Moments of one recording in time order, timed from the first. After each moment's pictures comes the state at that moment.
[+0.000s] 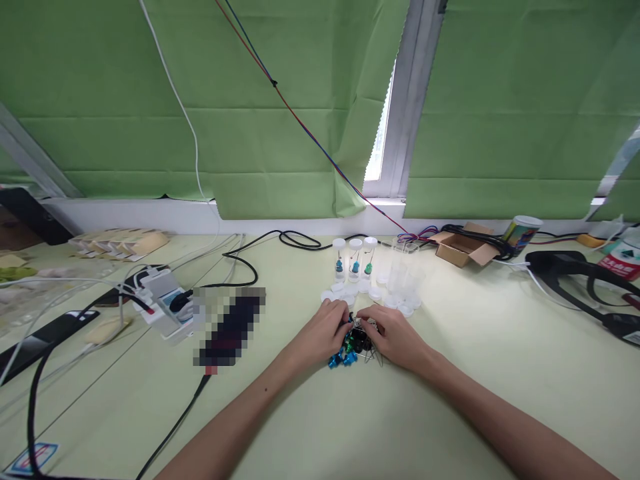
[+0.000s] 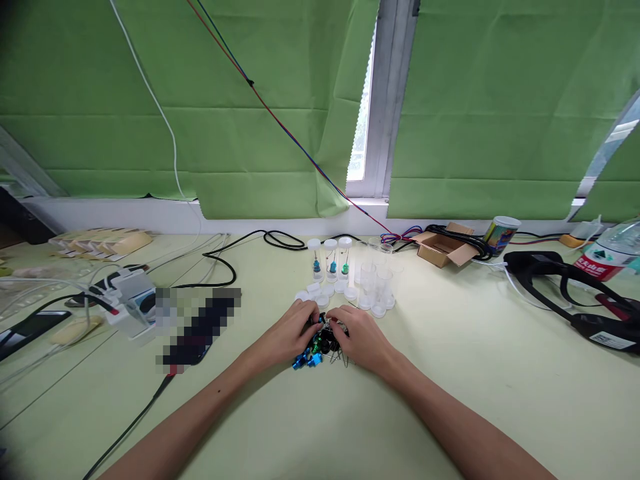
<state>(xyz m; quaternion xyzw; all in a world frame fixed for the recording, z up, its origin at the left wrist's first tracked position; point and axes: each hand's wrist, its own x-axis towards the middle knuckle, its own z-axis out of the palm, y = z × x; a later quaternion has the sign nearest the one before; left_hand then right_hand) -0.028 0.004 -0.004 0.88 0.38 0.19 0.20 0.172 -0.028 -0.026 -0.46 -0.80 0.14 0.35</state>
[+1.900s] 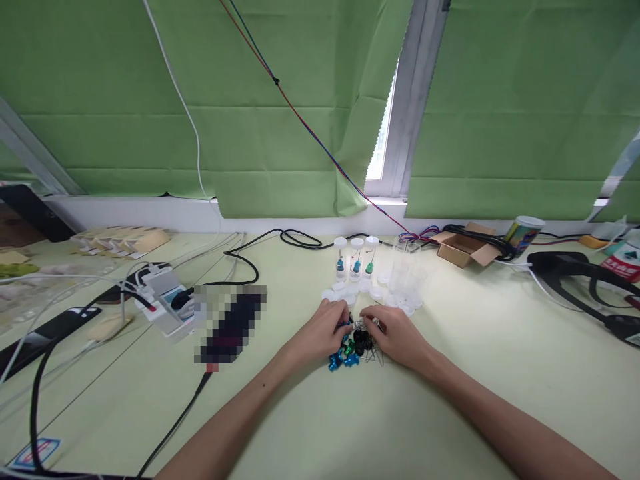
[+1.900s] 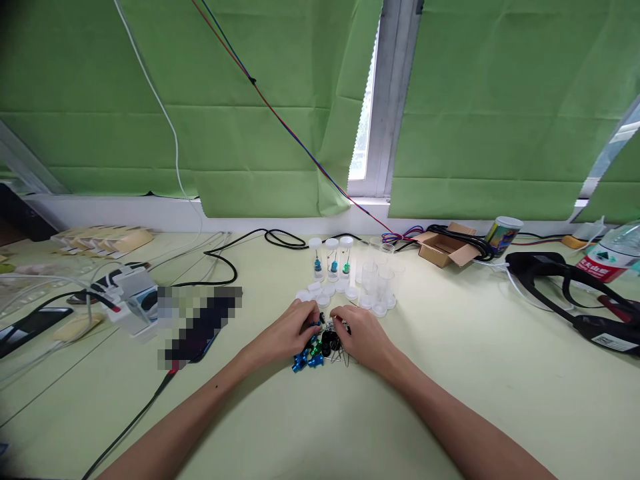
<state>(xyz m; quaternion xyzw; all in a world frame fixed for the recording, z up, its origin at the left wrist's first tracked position) -0.030 0.004 0.001 0.86 0.39 0.19 0.25 0.174 -0.026 -0.028 -0.49 -0.80 0.12 0.33</state>
